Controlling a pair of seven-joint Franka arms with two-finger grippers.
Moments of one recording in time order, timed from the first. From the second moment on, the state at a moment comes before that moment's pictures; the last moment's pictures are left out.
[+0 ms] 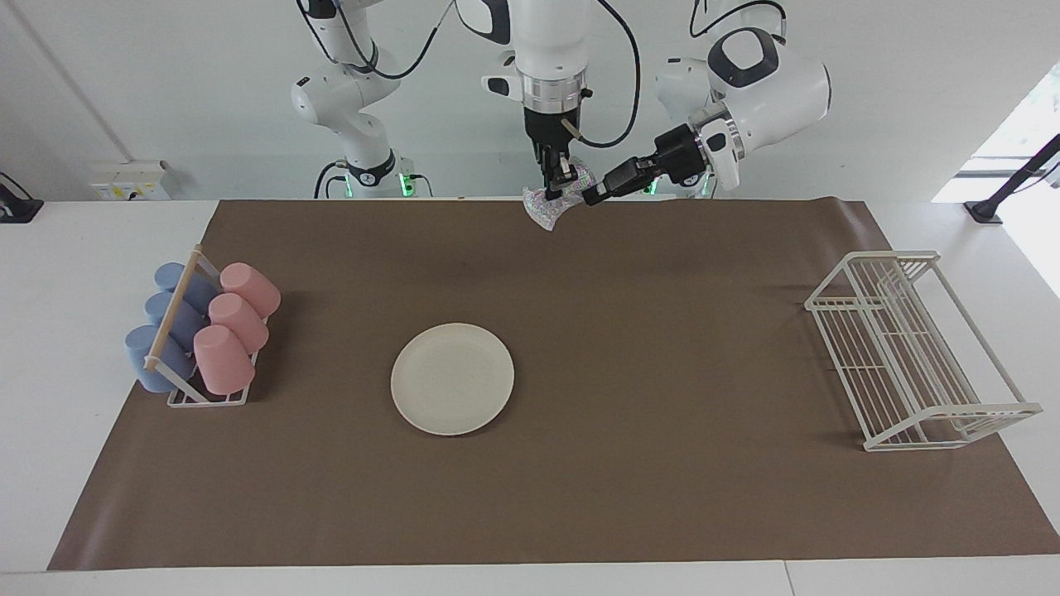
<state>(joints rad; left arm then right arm) -0.44 -0.31 0.03 -2.23 -1.18 2.13 -0.47 0.72 0.24 -0.03 -1.29 0.07 1.54 1.98</state>
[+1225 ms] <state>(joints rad) -0.44 -0.33 0.04 -2.23 -1.18 2.13 -0.54 0.60 0.17 -0.04 -1.32 0.07 1.51 1.44</state>
